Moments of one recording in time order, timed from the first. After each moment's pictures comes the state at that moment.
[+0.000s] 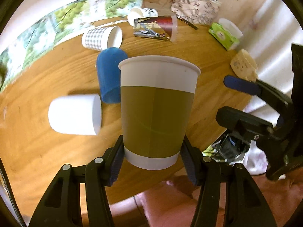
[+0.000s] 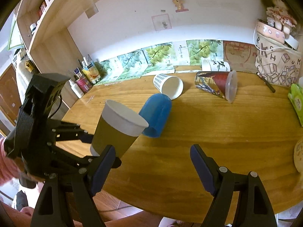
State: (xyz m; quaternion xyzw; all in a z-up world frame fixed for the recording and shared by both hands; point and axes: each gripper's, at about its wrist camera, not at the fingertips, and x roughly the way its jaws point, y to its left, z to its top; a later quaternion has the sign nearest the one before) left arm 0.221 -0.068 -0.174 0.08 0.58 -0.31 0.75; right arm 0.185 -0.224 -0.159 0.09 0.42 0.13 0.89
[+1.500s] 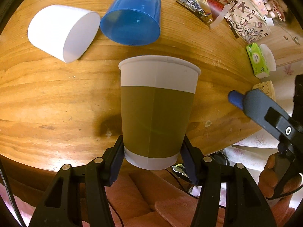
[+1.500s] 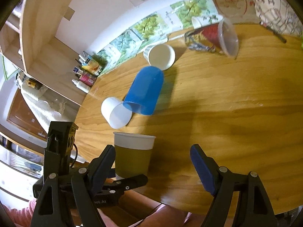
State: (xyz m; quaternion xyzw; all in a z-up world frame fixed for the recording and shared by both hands) left arm 0.205 -0.076 -0.249 -0.10 0.68 -0.19 0.70; right arm 0.210 -0.268 -0.211 0.21 0.52 0.19 0.81
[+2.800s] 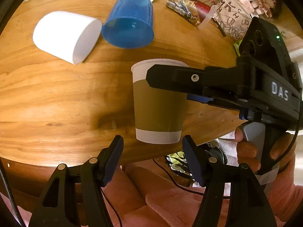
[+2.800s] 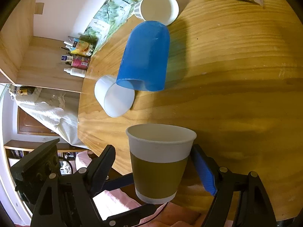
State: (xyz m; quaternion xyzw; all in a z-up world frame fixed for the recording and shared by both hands) left arm 0.200 -0.078 -0.237 -0.10 0.66 -0.22 0.71; right arm 0.251 -0.226 -0.262 0.27 0.62 0.20 0.70
